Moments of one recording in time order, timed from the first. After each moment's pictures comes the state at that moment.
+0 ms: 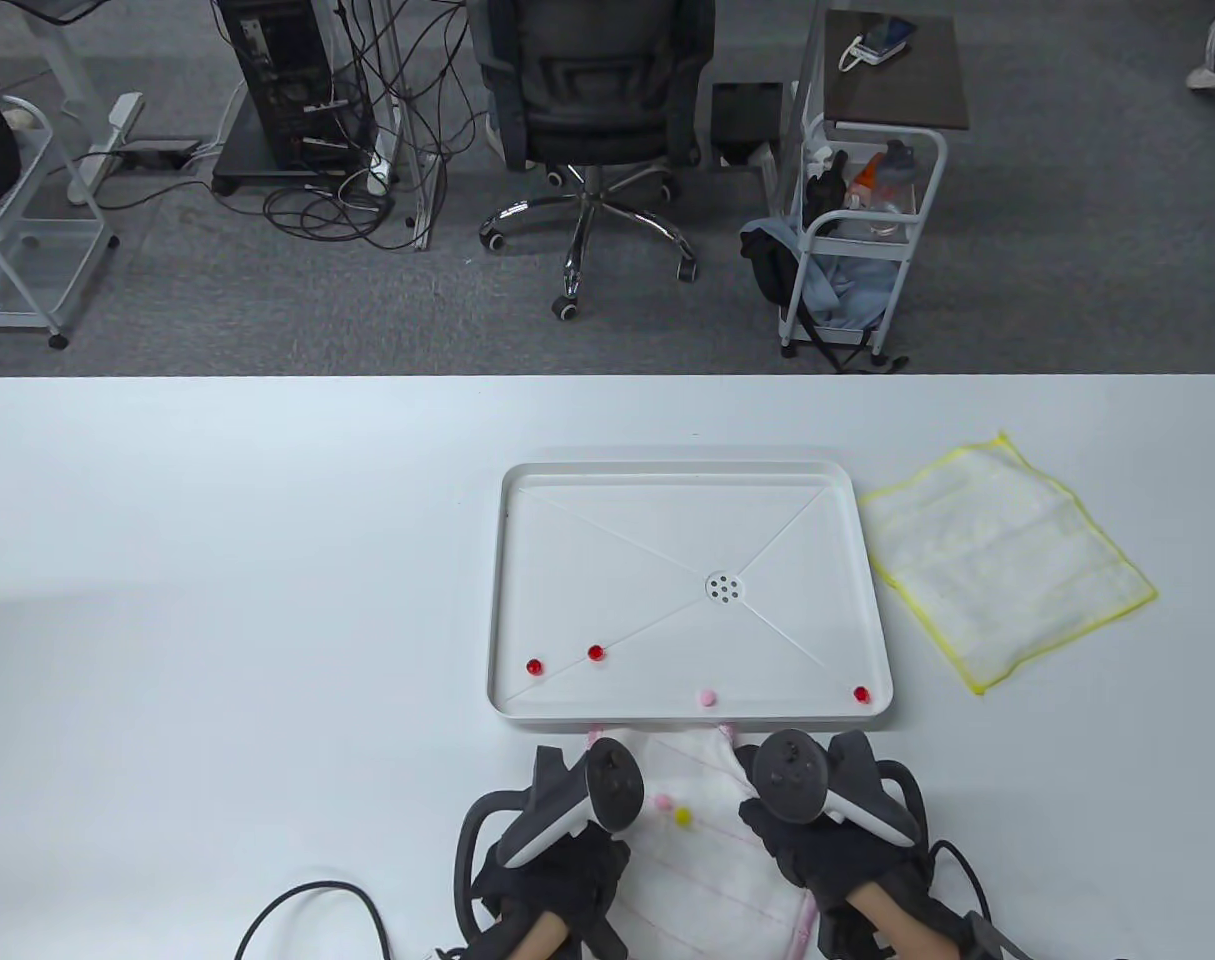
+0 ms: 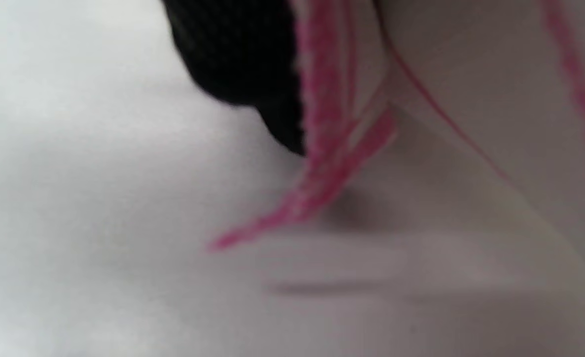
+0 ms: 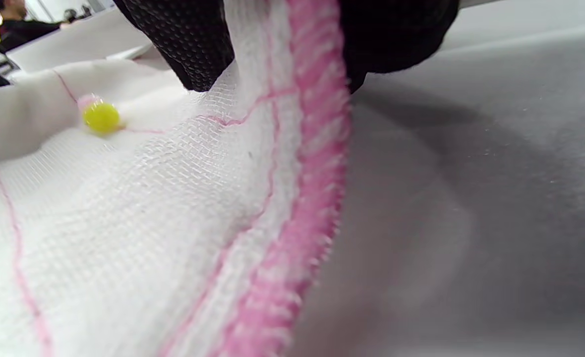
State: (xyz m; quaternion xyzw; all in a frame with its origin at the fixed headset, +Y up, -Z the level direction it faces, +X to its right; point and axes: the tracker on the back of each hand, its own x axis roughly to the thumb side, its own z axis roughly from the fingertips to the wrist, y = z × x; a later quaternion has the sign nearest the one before) left_hand -0.079 -0.749 -0.208 -0.31 -0.08 0.10 0.94; right_hand 0.153 -0.763 -0.228 0.12 0.22 0.96 0.13
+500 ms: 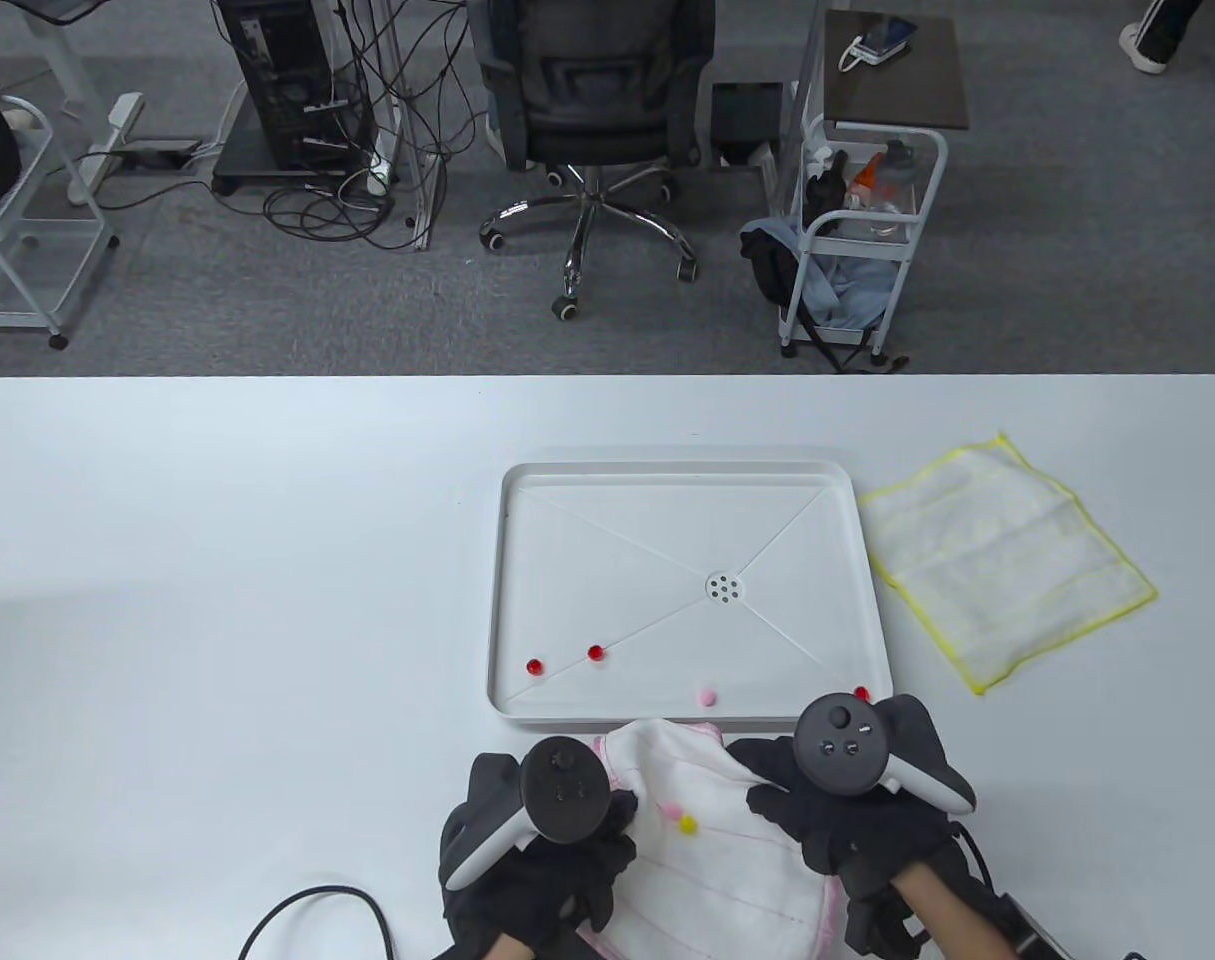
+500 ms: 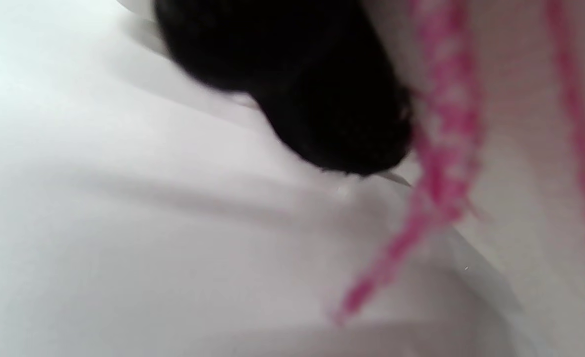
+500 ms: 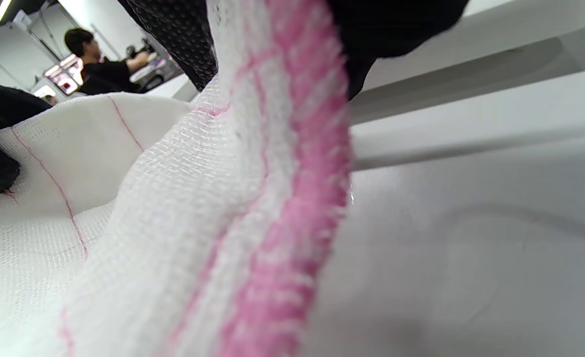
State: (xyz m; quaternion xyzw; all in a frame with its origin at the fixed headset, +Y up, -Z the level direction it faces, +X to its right) left_hand -0.095 -0.693 -0.195 -0.26 -0.13 0.24 0.93; right_hand 0.162 -0.699 -0.236 0.18 0.23 0.93 0.20
